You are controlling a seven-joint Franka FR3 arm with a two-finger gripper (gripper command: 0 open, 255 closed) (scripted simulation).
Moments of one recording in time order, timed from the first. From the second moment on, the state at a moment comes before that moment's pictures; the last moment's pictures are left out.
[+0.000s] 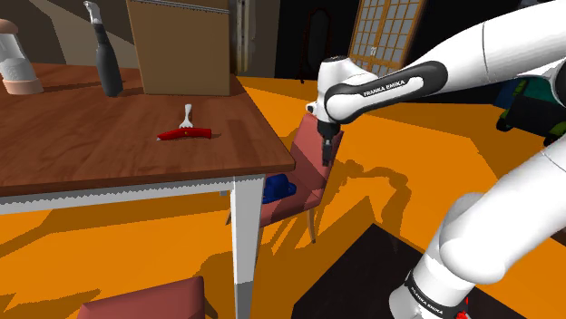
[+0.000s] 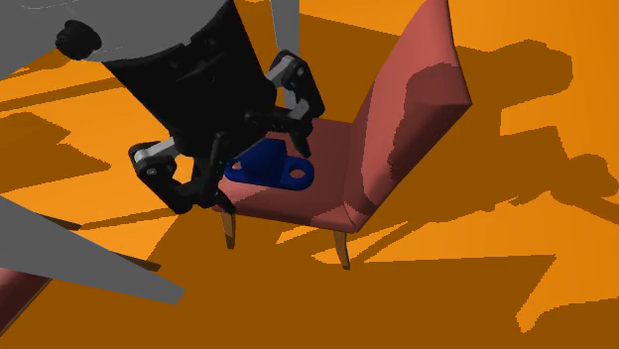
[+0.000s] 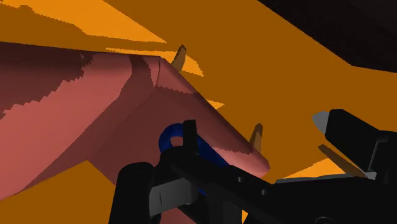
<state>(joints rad) 0.05 -0.31 -0.11 -2.39 -0.28 2.07 -0.54</state>
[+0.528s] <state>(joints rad) 0.07 -0.02 -0.14 -2.26 -0.31 2.28 -0.76</state>
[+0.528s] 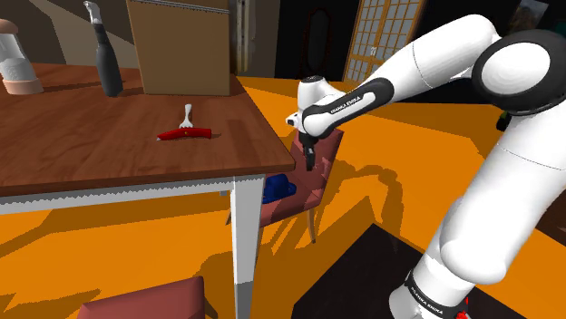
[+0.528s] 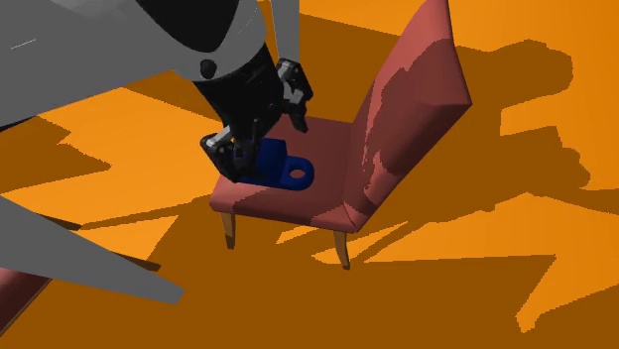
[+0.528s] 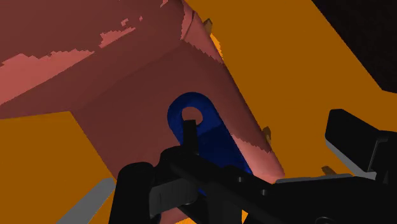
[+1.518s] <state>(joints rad) 0.06 0.36 -0.12 -2.06 -0.33 2.50 -0.96</state>
